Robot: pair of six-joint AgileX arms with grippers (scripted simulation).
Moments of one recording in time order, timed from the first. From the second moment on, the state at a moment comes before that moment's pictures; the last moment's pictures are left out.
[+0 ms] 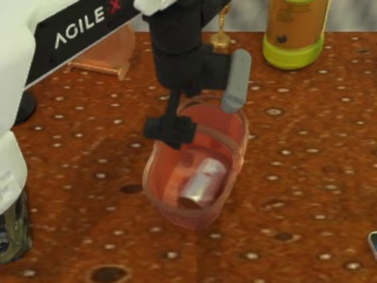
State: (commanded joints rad) left arm -0.67 2.15 2.07 -1.43 0.01 1.12; right arm 0.02 0.11 0.04 0.05 -0.05 0.00
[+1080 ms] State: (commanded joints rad) left arm -0.69 2.25 2.08 -1.40 0.00 1.18; right arm 0.01 0.00 0.00 0.00 0.00 0.00
